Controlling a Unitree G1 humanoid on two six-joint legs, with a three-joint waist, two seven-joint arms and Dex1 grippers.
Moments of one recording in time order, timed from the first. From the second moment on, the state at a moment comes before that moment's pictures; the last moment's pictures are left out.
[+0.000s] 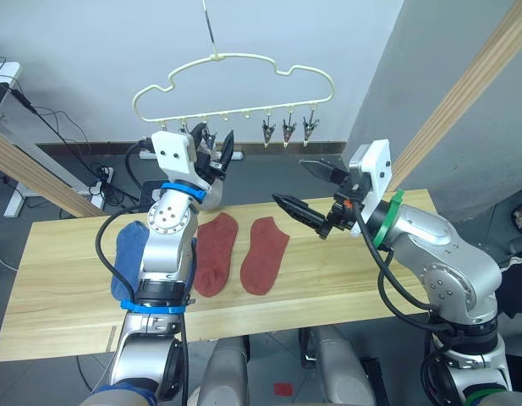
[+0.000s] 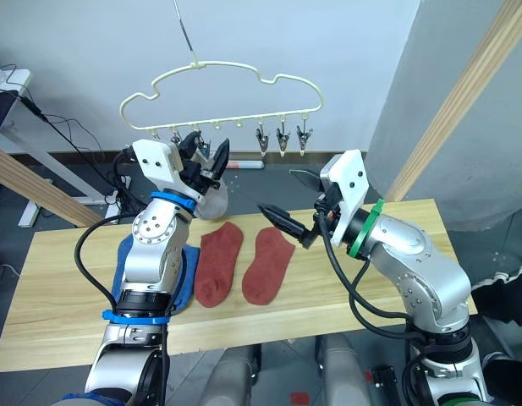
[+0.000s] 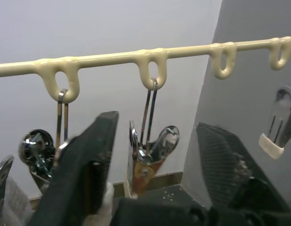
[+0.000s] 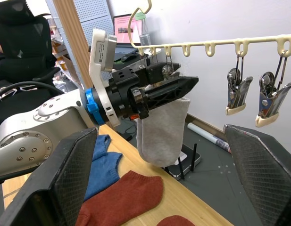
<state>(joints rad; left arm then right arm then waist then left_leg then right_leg) -0.58 0.25 0.09 0.16 -0.15 -0.03 -0.25 -0.48 -0.35 0.04 -0.59 0.57 0.80 0.49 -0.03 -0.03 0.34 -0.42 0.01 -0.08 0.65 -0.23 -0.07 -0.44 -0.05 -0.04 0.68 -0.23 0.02</state>
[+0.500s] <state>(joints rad) -0.57 0.26 0.09 0.08 -0.19 0.09 -0.27 -0.44 -0.43 0.27 -0.35 0.34 0.68 0.51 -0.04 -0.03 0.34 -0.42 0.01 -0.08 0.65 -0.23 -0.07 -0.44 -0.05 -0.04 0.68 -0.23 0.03</state>
